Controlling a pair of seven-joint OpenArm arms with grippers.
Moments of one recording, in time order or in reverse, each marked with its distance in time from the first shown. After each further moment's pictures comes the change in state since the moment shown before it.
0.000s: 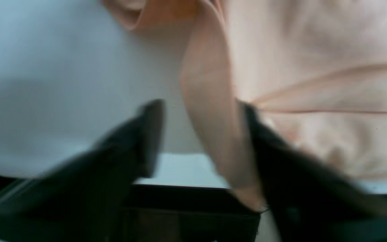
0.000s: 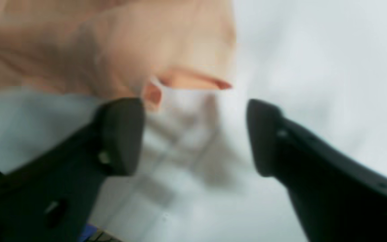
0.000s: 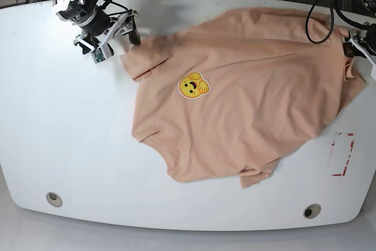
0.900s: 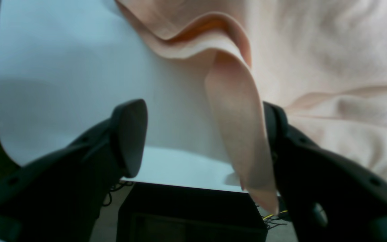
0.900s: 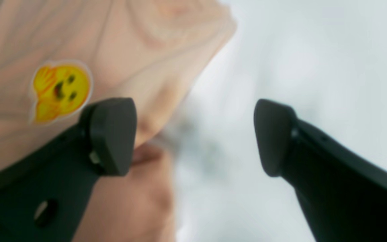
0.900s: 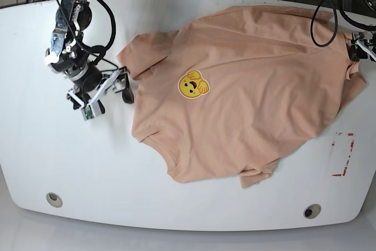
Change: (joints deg) left arm -0.1 0.0 -3.3 3.5 0.0 0.0 0.0; right arm 24.3 1.9 -0.4 -13.1 0.3 0.1 0.0
